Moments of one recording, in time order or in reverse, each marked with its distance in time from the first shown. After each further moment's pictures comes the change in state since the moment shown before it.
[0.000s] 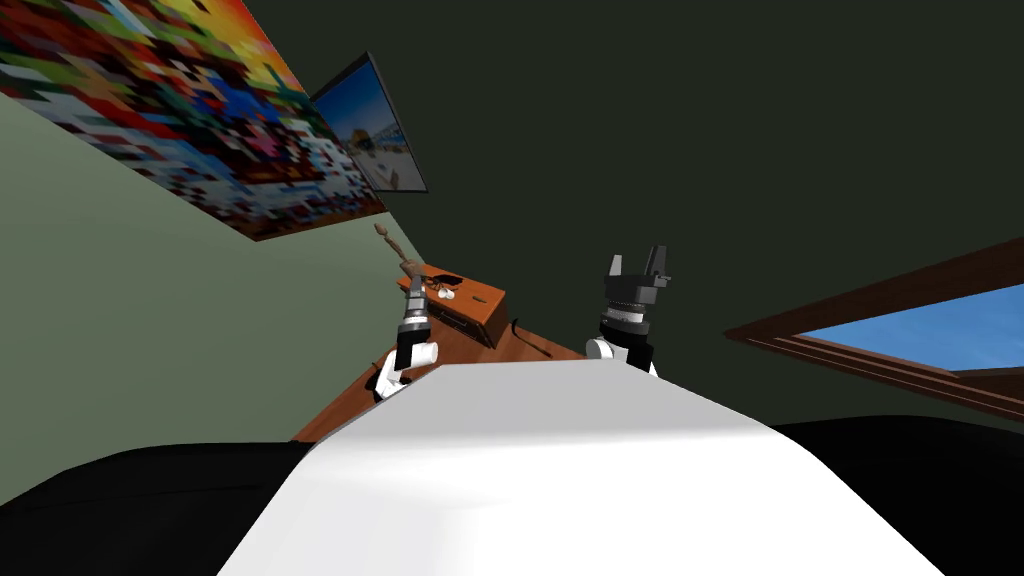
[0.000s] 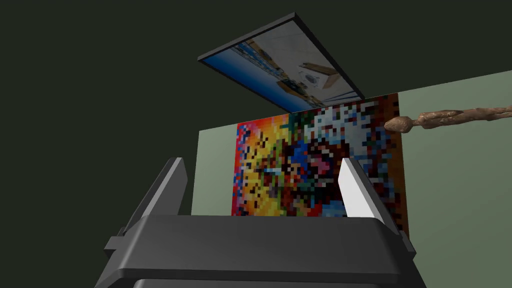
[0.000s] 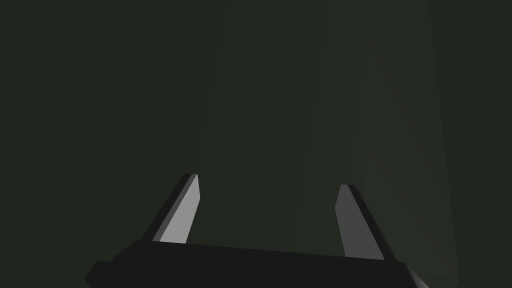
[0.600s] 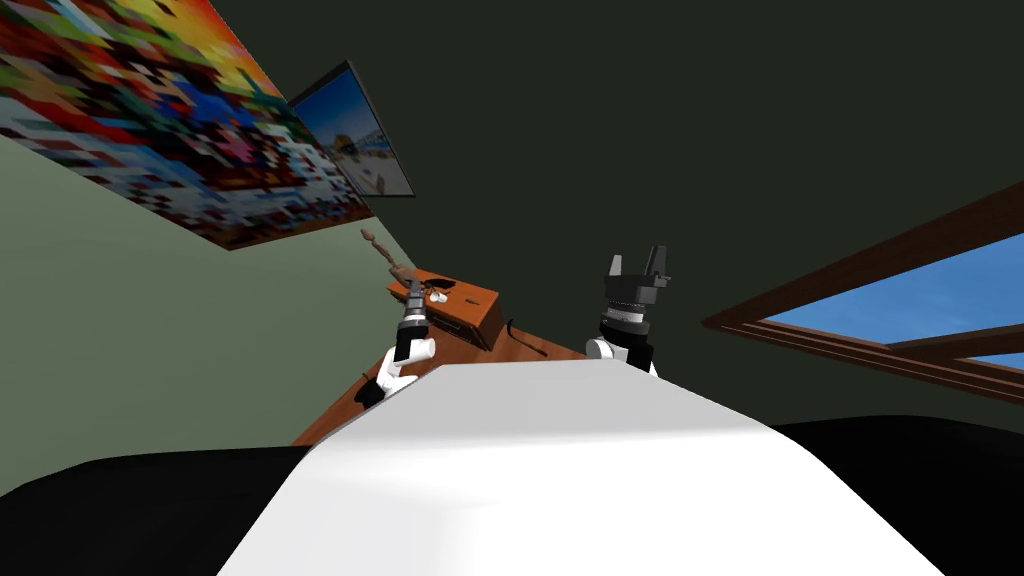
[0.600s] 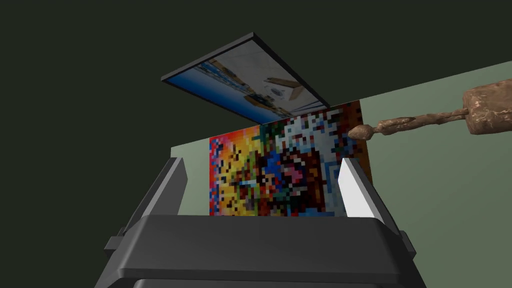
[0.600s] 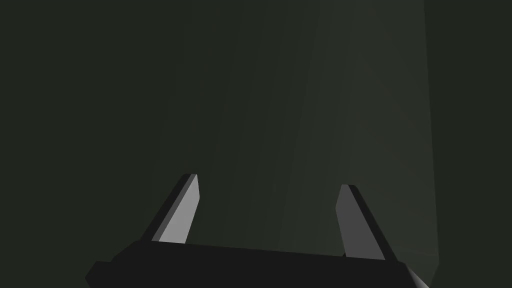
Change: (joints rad) left arm -0.082 0.025 0.056 0.140 0.036 0.094 -0.033; right arm 0.000 0.000 0.000 0.000 0.000 0.000 0.000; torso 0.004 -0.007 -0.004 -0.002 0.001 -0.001
